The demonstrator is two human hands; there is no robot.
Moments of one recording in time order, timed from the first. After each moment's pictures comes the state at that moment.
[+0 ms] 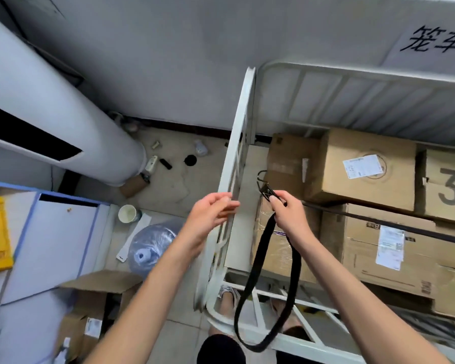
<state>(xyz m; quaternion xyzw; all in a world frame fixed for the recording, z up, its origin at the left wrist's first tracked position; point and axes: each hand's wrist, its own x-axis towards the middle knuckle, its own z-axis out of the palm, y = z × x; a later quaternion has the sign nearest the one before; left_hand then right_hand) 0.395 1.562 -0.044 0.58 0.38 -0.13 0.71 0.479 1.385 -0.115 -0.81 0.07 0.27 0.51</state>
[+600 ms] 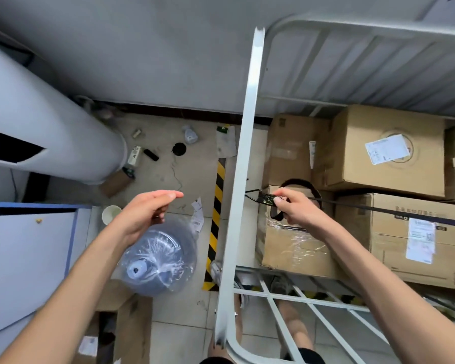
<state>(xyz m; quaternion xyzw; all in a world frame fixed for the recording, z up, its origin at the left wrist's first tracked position) 0.396 1.747 -0.154 0.64 0.38 -0.23 0.63 0.514 1.420 -0.196 -0.78 0.03 0.44 0.44</state>
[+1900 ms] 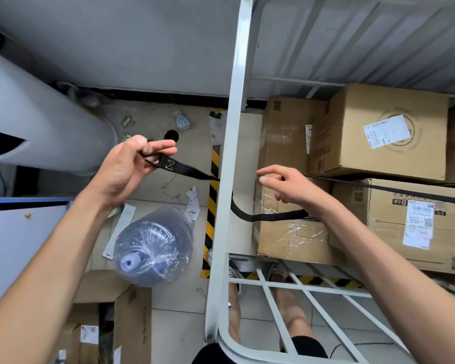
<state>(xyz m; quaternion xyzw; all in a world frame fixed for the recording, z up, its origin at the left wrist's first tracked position) 0.460 1.750 -0.147 0.57 0.28 -0.09 0.77 0.541 1.420 -0.188 -0.77 -0.01 0.46 0.44</state>
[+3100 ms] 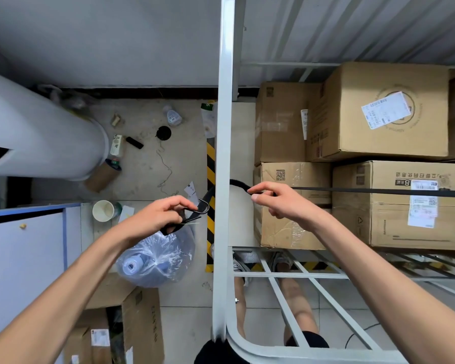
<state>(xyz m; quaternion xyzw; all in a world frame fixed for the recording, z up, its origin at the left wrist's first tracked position) 0.406 1.719 -0.181 0.68 0.20 -0.44 0.55 0.496 1.418 -0.208 -0.72 0.04 0.51 0.47</state>
